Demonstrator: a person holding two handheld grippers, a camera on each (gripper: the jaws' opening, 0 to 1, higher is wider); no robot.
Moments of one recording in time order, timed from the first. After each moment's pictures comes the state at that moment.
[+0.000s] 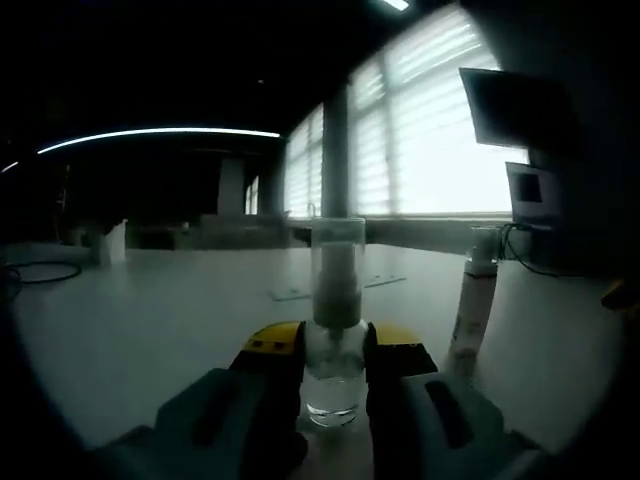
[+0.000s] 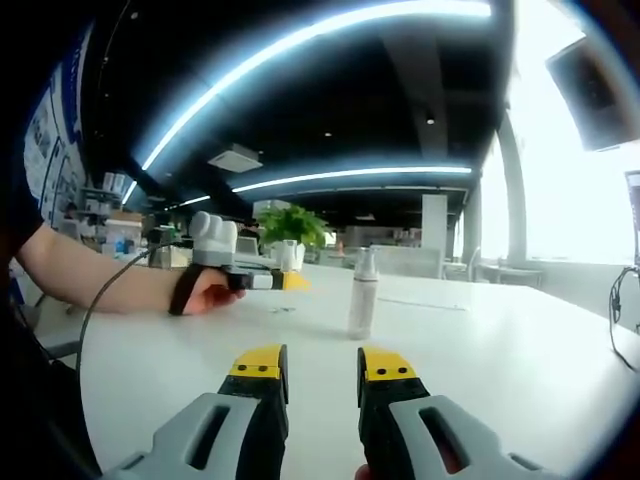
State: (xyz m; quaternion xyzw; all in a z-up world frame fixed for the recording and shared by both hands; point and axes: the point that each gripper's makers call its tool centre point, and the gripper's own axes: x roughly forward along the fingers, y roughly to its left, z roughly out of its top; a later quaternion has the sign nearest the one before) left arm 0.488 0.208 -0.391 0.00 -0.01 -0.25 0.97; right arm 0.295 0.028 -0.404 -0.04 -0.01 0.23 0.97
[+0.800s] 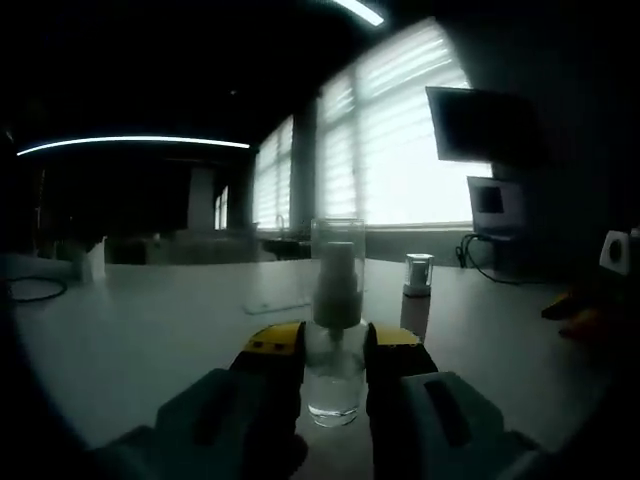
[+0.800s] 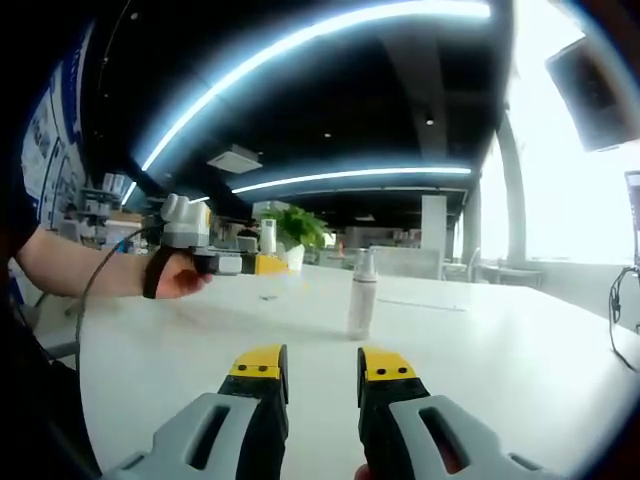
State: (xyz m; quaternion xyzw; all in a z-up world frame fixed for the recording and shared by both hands) left arm 0.435 0.202 -0.361 0.00 -0.02 -0.32 0.95; right arm 0.295 0.027 -0.404 -0.04 -0.01 0.23 0.97
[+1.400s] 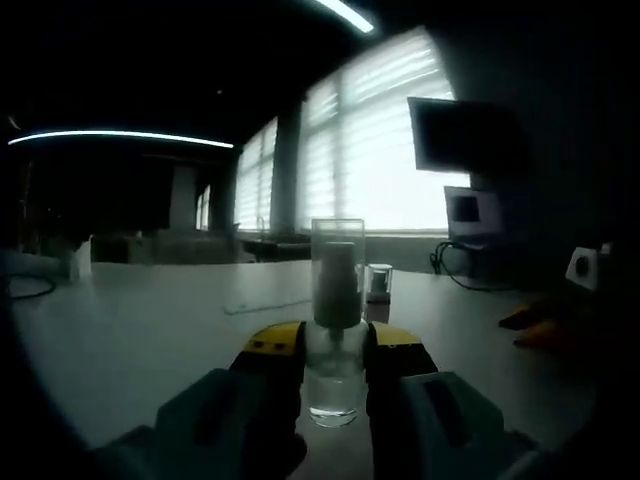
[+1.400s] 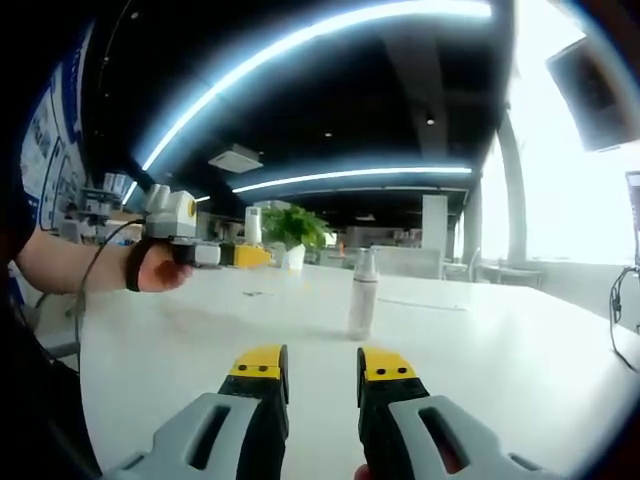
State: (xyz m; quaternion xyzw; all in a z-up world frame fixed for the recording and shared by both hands) left arm 0.398 0.201 -0.353 -0.02 -0.03 -0.36 0.93; right arm 0.295 0.028 -0.403 -0.04 -0.01 0.23 0.97
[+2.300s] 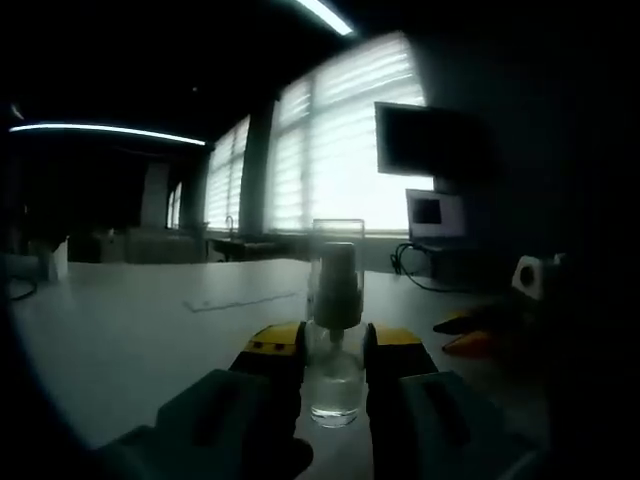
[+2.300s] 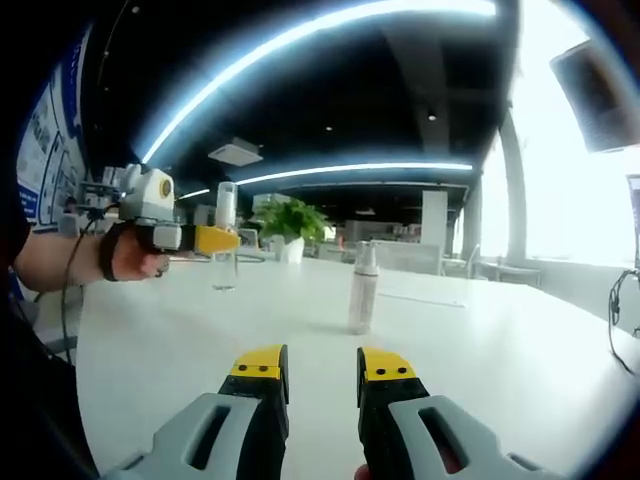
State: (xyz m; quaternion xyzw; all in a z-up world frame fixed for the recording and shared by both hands) left arm 0.350 0.185 -0.345 -0.02 -0.02 -0.42 0.91; right arm 0.298 0.030 -0.410 -0.05 0.00 0.23 0.97
